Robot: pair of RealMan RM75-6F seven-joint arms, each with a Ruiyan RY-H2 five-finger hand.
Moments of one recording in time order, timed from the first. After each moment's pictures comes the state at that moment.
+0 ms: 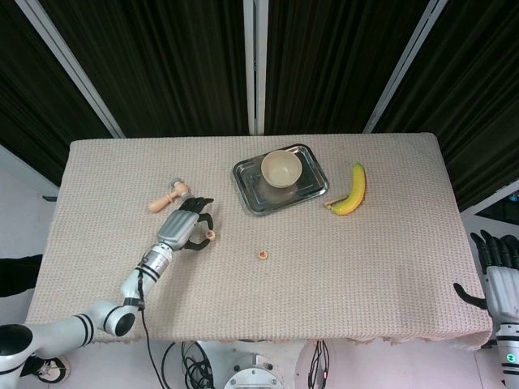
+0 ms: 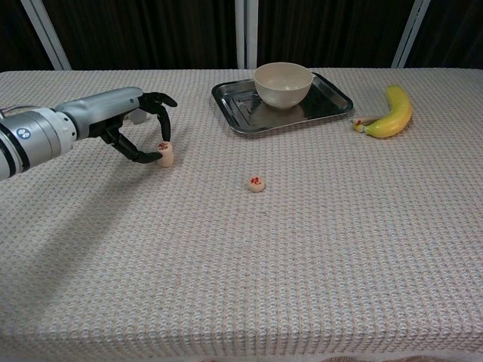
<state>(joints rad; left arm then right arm) -0.75 -1.68 -0.16 -1.19 1.28 0.88 -0.10 0.04 -1.12 0.09 -1.57 -1.37 1.41 0.01</state>
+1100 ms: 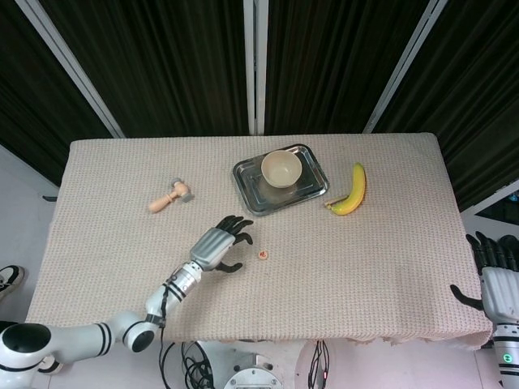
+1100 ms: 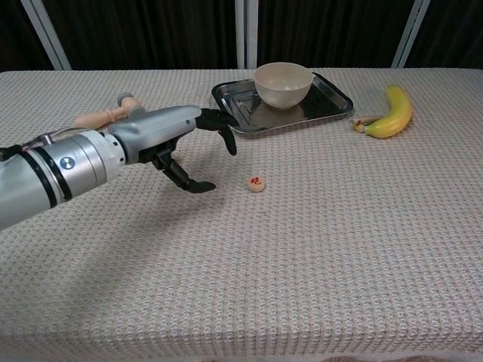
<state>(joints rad) -0.78 -1.77 -0.14 -1.29 1.38 0.93 -0.03 0.04 -1.12 0.08 -1.58 -1.37 1.41 0.00</state>
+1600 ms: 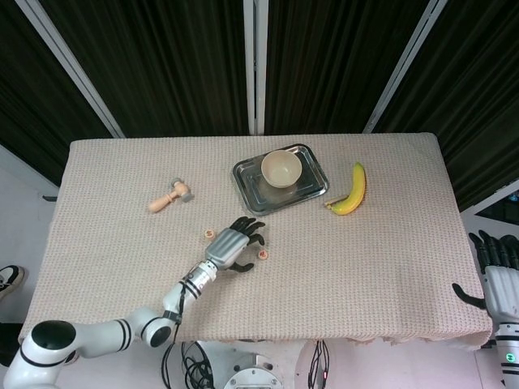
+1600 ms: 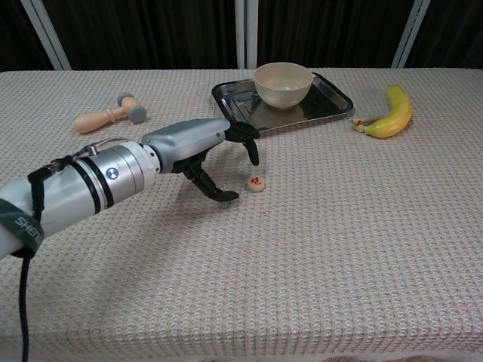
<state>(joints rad) -0.84 -1.89 -0.16 -1.15 1.35 0.88 -0.01 0.05 -1.11 0.09 -1.58 -1.37 1.41 0.02</state>
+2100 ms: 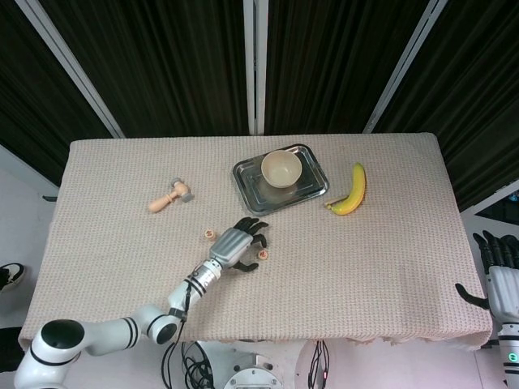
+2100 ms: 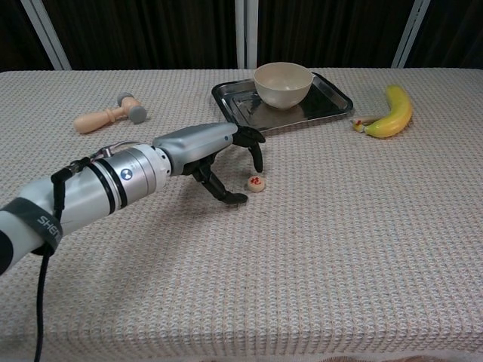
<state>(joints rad) -0.86 -1.92 -0.18 -1.10 1.34 0.84 -0.06 0.04 -1.11 0.09 -1.56 -1.35 1.40 0.03</state>
